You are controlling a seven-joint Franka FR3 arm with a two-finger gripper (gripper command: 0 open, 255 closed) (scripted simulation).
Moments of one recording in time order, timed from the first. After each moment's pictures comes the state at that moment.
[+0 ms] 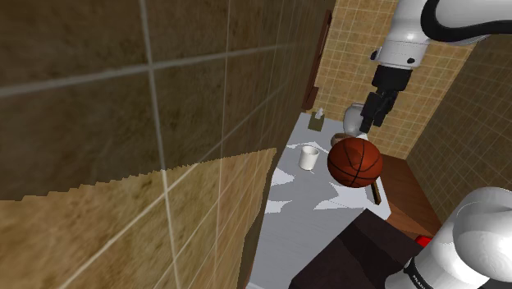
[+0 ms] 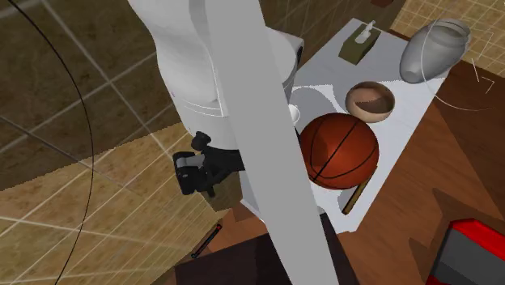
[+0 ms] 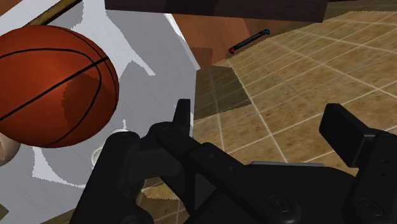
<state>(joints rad) 0.02 -0.77 -0.01 -2.35 0.02 1.53 -0.03</state>
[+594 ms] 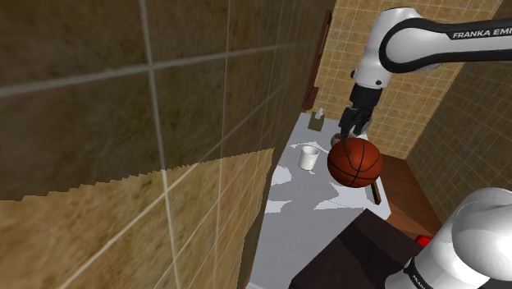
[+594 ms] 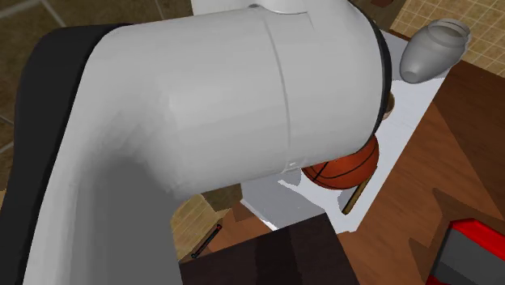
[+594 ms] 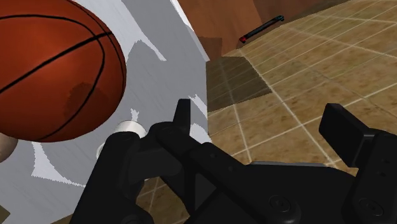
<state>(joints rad) -0.01 -0.61 -0.05 -2.41 -0.02 1.77 -0.06</state>
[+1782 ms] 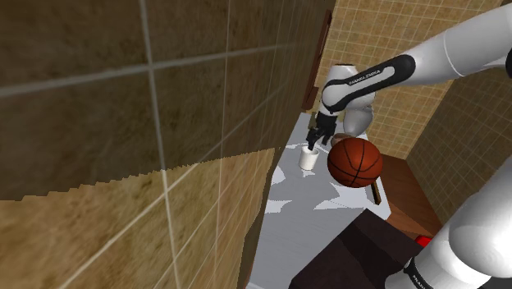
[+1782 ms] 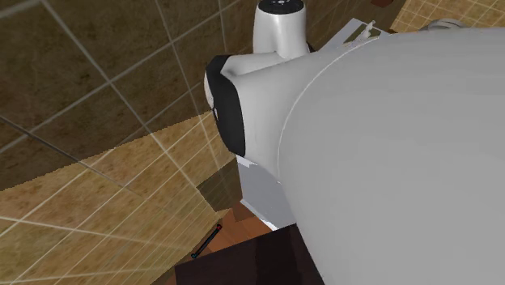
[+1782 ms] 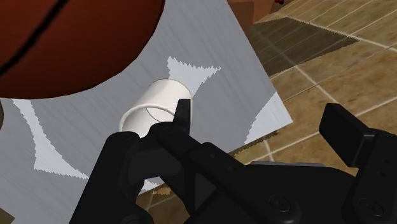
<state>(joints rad) -0.08 -0.01 -0.17 -2.25 -0.04 2.26 -0.16</state>
